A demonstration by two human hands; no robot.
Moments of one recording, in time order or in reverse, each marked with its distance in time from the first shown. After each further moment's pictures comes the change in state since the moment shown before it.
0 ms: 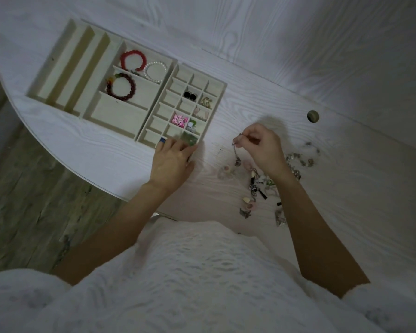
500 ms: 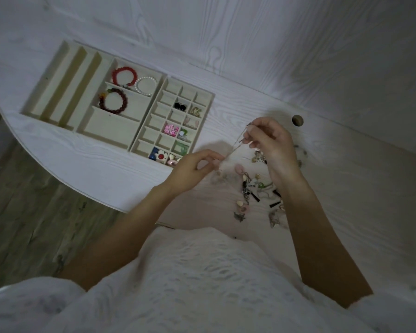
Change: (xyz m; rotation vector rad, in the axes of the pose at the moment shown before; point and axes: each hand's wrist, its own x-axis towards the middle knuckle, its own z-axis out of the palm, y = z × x) left_hand 0.018 0.041 -0.010 -0.953 -0.297 -0.081; right_hand -0.032 -0.042 -0.030 0.412 0.079 -0.023
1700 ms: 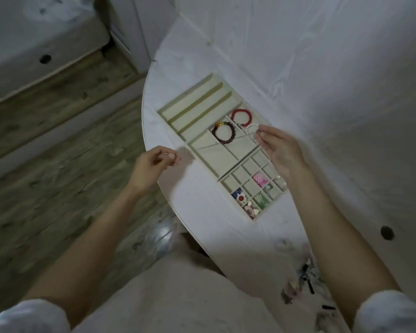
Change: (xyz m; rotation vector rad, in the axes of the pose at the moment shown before) left_hand -0.122 -0.070 -0.194 -0.254 0.818 -0.259; right_hand 0.128 -0.003 0.192 0.233 -0.401 0.287
